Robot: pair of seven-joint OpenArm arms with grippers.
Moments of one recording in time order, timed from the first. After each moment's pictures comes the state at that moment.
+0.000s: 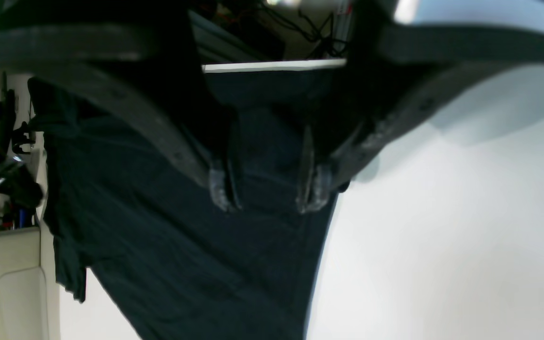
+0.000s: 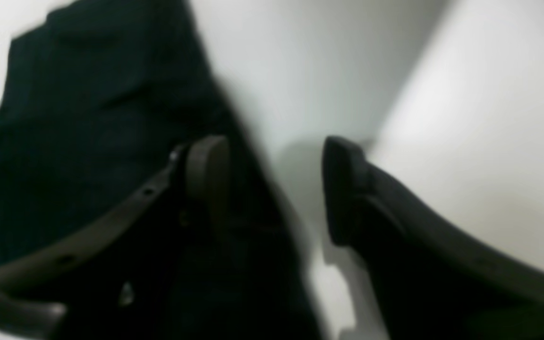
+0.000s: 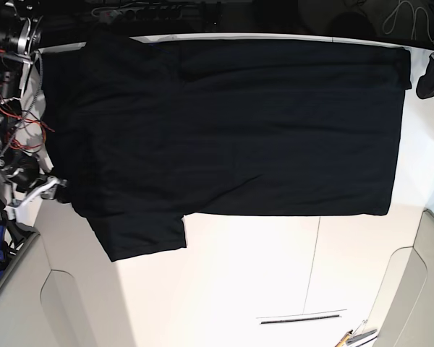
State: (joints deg) left arm 26.6 -25.4 -54.5 79.7 -76.3 -36.3 69.7; right arm 19.1 22.8 12.3 49.3 29.2 32.6 -37.5
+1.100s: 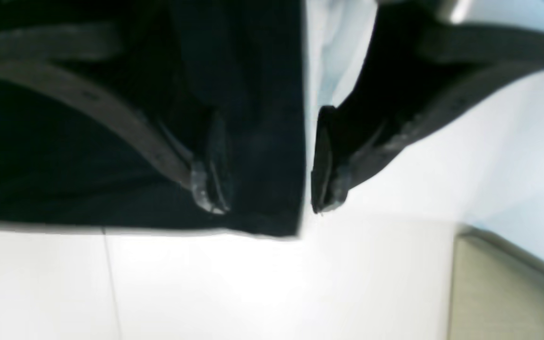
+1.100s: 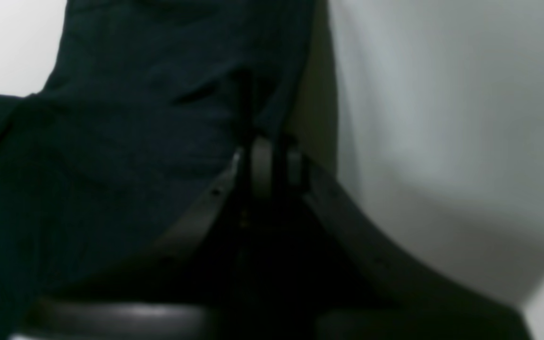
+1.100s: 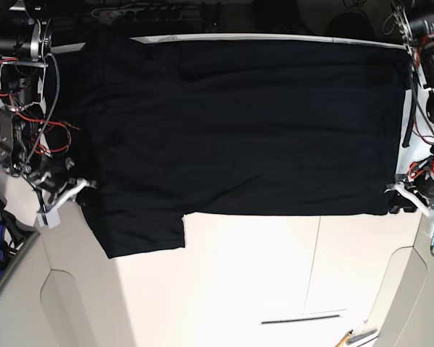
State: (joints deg) left arm -15.0 -30.4 -18.0 63.4 -26.3 -26.6 39.8; right arm 20.0 20.1 6.0 48.7 29.7 31.7 -35.7
